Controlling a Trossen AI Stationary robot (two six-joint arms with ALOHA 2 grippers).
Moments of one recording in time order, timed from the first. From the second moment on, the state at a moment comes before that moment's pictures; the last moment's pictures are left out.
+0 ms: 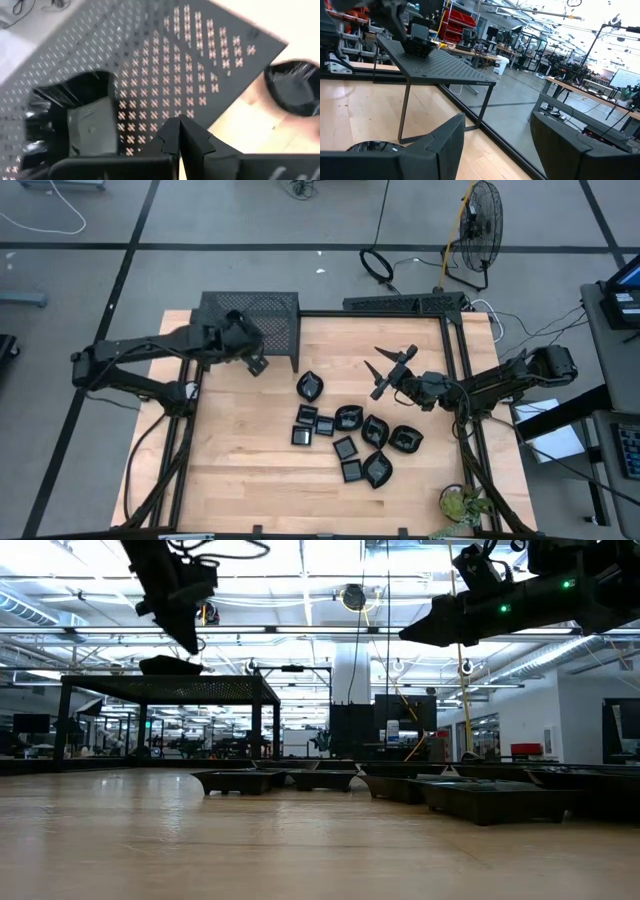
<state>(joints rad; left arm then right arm) 0.26 1.19 1.07 -0.94 -0.46 -0.35 0.08 1.27 0.32 1.02 0.78 -0.33</state>
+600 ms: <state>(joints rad) 0.35 1.22 1.01 -1.02 -0.59 -0.42 0.08 1.27 0.32 1.02 0.78 -0.33</state>
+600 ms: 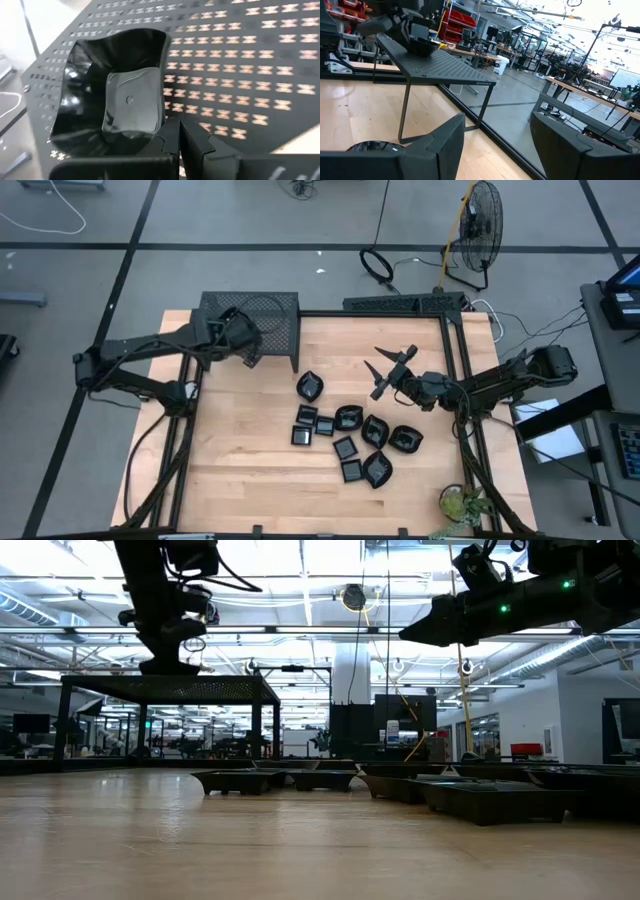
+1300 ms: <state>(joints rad) 0.28 1.11 1.01 -0.84 -0.58 -0.32 0.08 1.27 0.32 1.02 0.78 -0.33</state>
